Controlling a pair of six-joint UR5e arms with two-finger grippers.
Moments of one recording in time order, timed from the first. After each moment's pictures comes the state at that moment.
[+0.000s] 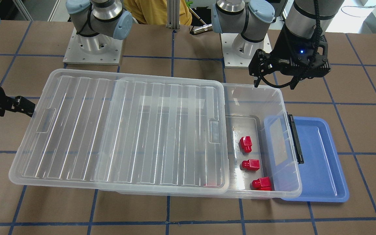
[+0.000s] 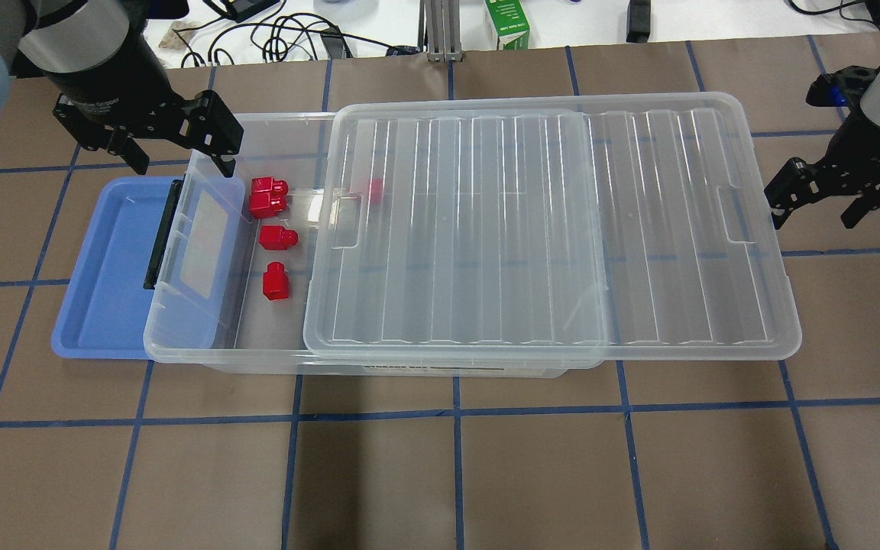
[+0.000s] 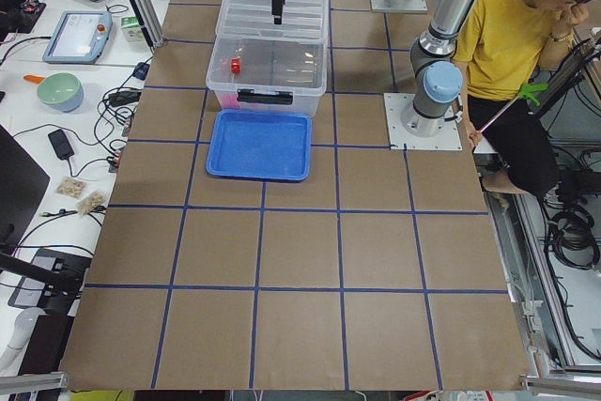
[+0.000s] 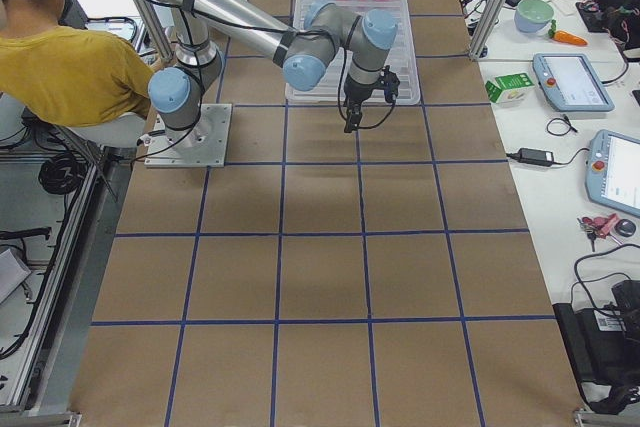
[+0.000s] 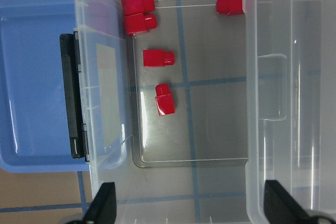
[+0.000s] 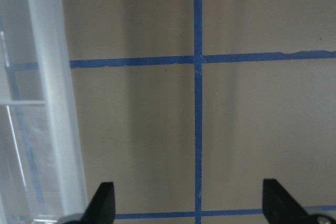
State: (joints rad) left arm -1.54 -1.58 -1.52 -1.57 1.60 0.10; right arm 1.17 -1.42 1.73 -1.75 -1.62 -0.36
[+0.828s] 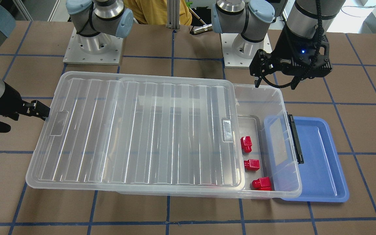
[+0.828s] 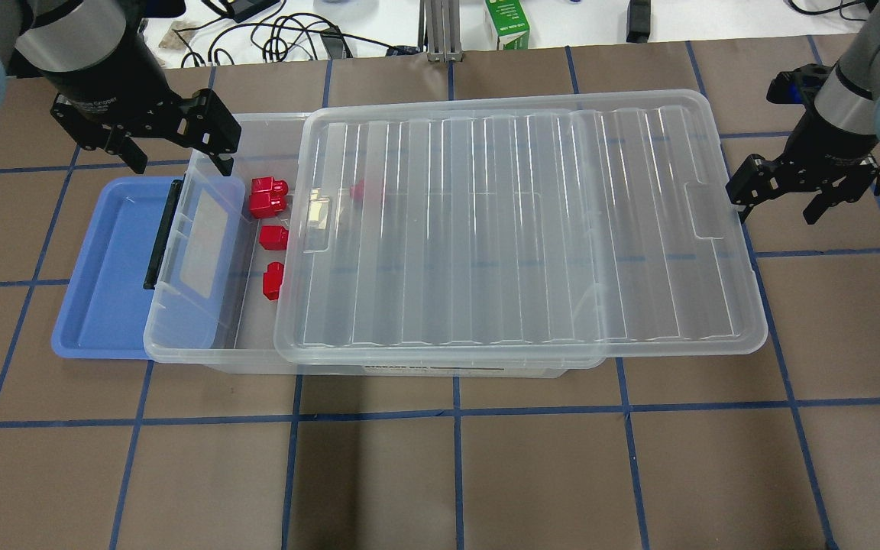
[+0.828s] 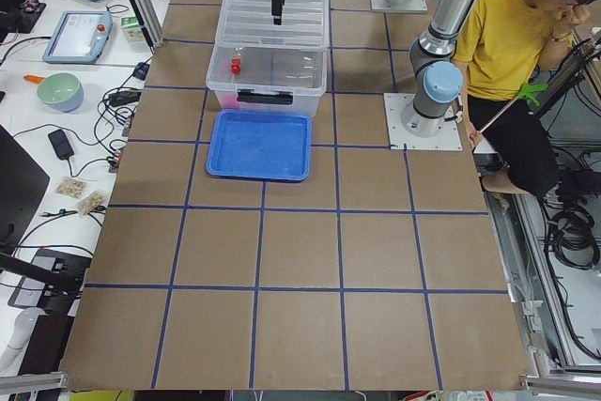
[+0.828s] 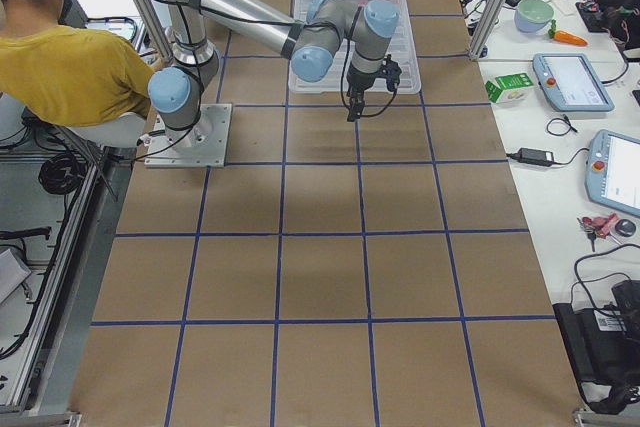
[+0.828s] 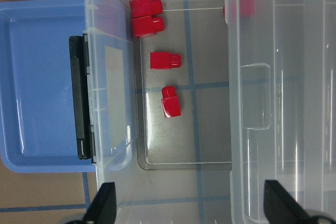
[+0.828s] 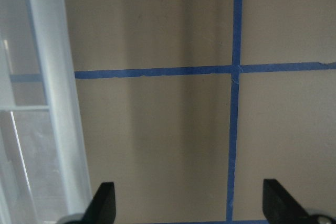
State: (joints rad) left arm -1.54 -1.58 -1.52 -1.57 1.60 0.10; right arm 1.26 -1.41 1.74 -1.77 -1.60 -0.28
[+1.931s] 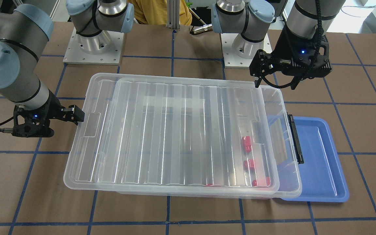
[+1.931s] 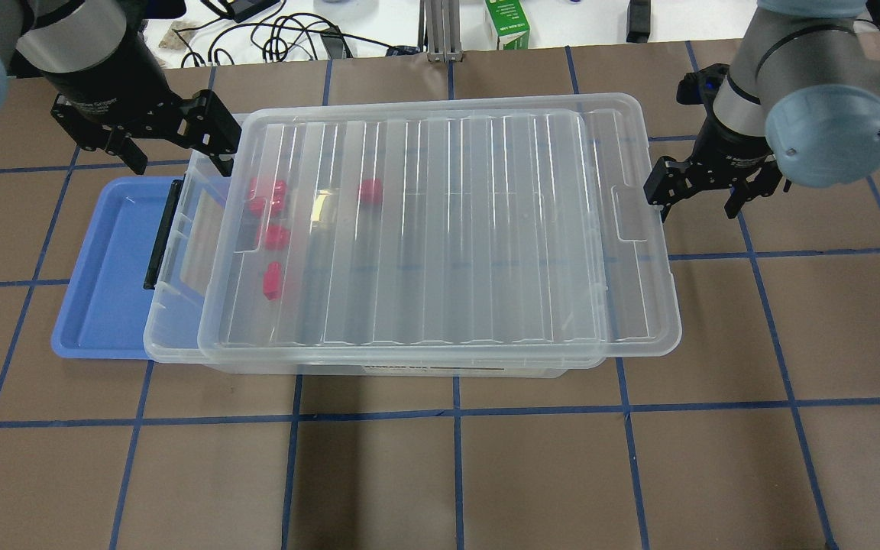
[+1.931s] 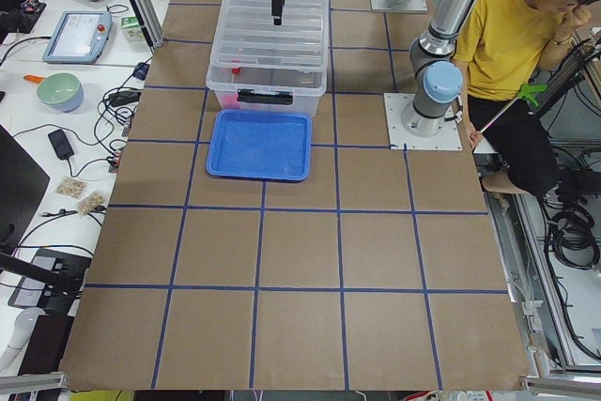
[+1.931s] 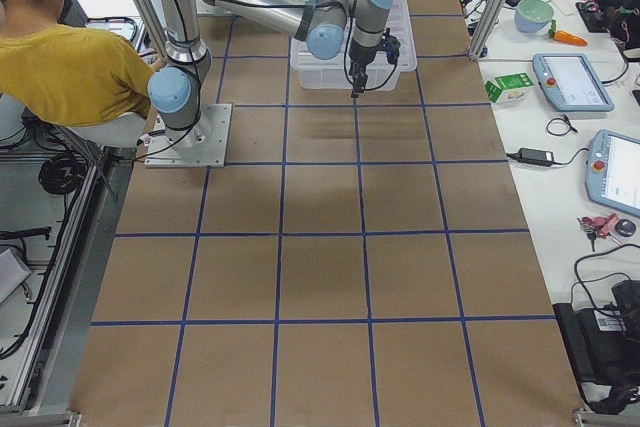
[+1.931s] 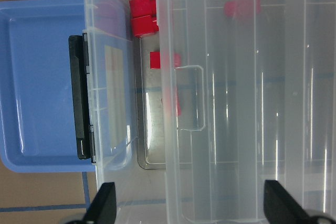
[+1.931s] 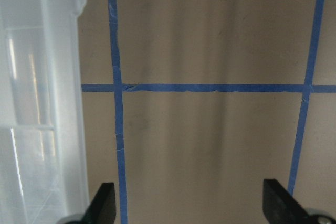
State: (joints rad) left arm -1.54 -1.57 -1.52 -1.57 1.60 0.10; right arm 1.45 -1.39 1.73 -1.82 -1.60 -0.14
